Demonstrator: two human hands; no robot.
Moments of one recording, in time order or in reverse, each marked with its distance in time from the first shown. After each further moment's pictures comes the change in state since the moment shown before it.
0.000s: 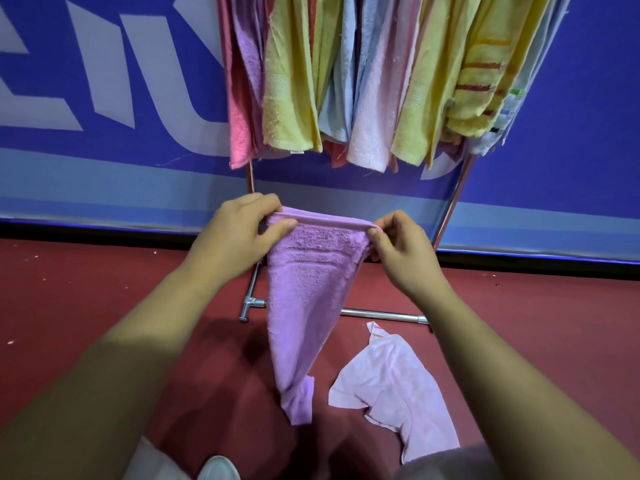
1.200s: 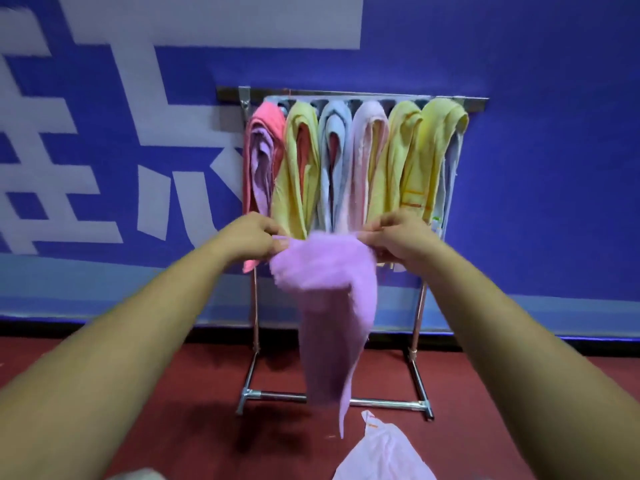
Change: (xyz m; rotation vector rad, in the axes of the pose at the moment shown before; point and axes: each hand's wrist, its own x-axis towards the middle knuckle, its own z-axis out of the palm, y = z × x) left_hand 0.095 0.086 -0.132 -0.390 -0.277 -0.406; right_hand 0.055 -0.158 -0.117 0.377 -0.218 0.079
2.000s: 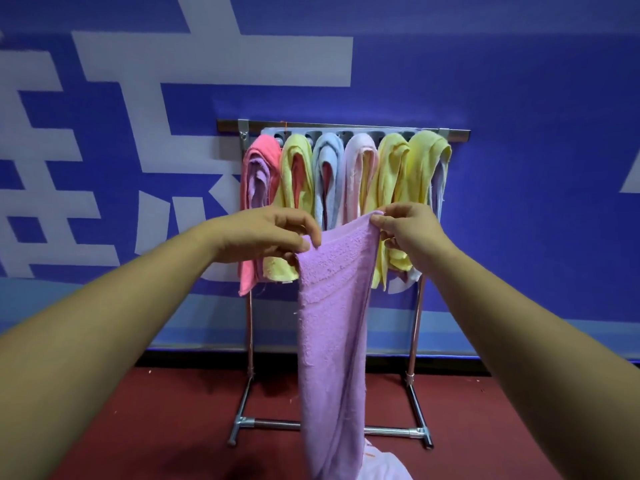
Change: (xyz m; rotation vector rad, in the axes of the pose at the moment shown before) left_hand -0.019 0.064 -0.025 -0.158 -0.479 0.327; right_hand 0.006 -0.037 -0.025 -0.066 0.312 -0.131
